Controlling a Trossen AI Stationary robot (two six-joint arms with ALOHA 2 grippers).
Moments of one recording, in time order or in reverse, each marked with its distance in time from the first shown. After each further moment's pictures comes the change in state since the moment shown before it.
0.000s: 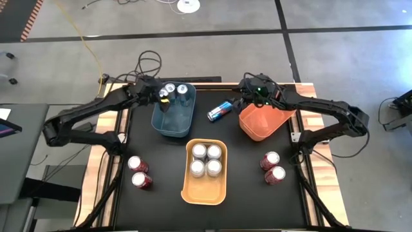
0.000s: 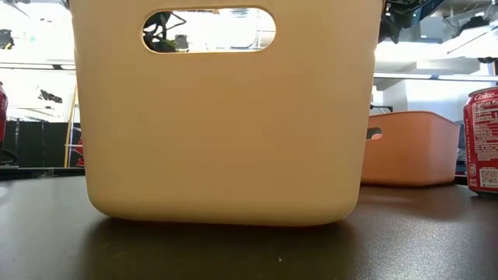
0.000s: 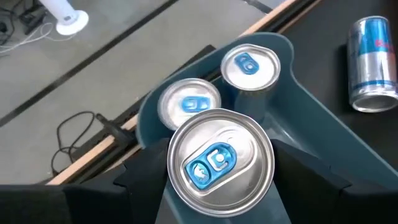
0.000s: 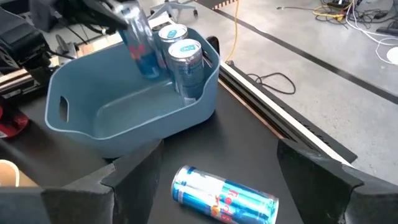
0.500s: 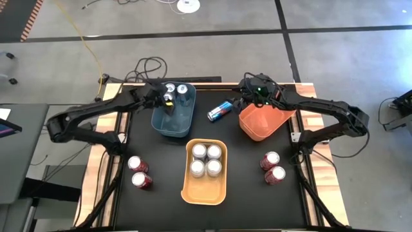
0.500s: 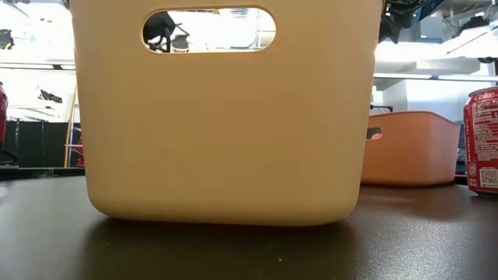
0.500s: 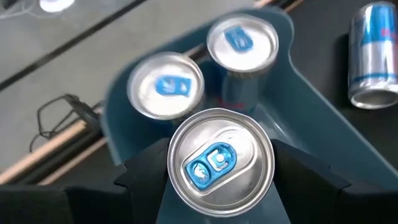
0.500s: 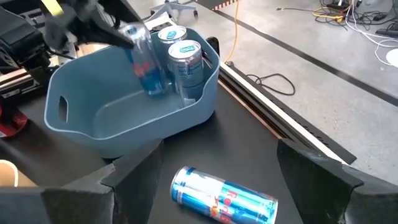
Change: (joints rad) left arm -0.012 0.056 -0.057 0.080 0.021 -0.084; right arm -0.003 0.000 0.000 0.005 0.000 -0.007
